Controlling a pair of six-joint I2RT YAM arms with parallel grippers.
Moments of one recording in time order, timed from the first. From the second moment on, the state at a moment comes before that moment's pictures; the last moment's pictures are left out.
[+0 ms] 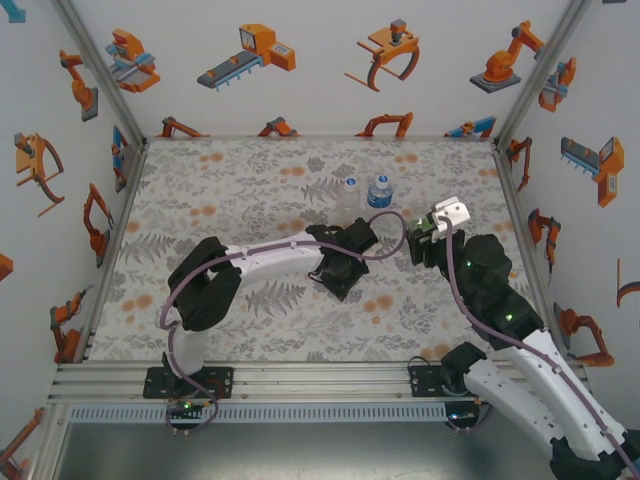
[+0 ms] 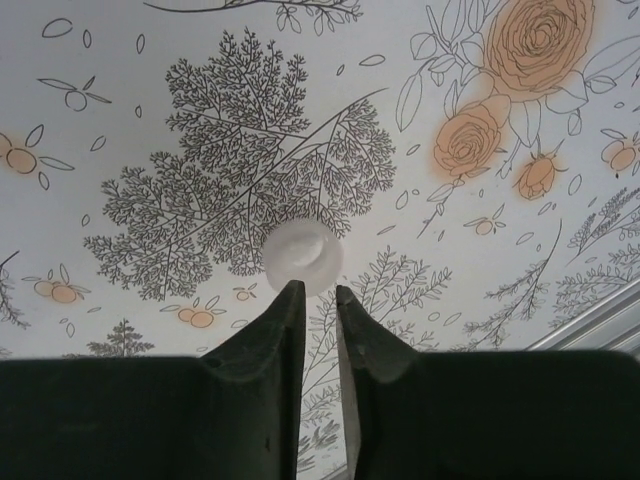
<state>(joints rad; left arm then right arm) -1.09 1.98 1.47 -0.72 0.04 -0.24 0.57 0.60 0.75 -0.31 0.17 -0.15</state>
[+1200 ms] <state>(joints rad) -0.89 0.89 0.81 0.06 0.41 -0.15 0.57 0.86 0.82 0.28 -0.60 0.35</state>
